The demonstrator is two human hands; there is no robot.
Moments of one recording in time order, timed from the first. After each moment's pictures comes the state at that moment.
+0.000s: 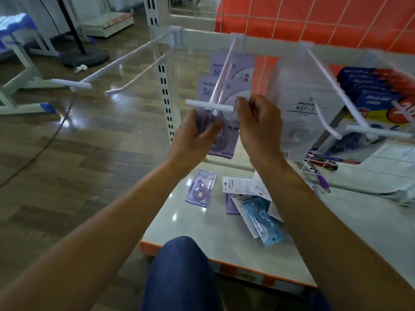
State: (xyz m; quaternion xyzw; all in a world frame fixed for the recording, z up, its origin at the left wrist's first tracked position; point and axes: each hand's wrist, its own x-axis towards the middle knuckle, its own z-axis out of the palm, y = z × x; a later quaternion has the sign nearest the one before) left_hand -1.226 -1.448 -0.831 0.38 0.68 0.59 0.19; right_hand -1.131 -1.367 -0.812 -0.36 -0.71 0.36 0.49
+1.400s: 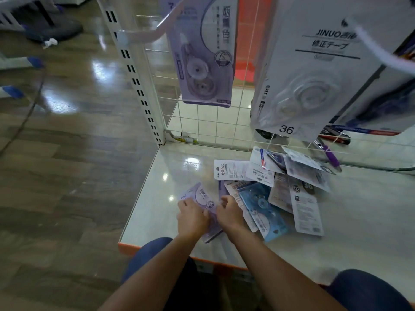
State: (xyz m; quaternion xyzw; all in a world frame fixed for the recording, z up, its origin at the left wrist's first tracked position) left_hand -1.178 -1.441 -1.113 0.26 0.91 0.17 0.29; right_hand -1.098 -1.378 -1.102 -0.58 -0.63 0.51 0.07
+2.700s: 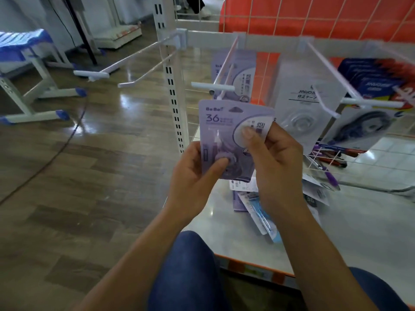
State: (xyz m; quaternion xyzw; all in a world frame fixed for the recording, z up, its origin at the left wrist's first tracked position) left_hand -1.178 -1.522 -0.863 0.41 0.54 0.70 0.23; right_hand -1.072 -1.449 -0.817 -0.19 -0.65 0.53 0.51
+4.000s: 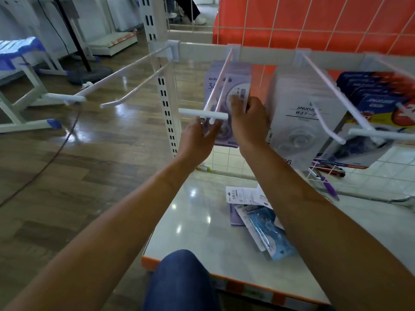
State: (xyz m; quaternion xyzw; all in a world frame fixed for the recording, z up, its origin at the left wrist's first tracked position) left_hand -1.251 -1.400 -0.850 0.41 0.76 0.50 0.13; right_hand -1.174 -1.326 -0.822 -0.45 -0.69 0.35 0.46
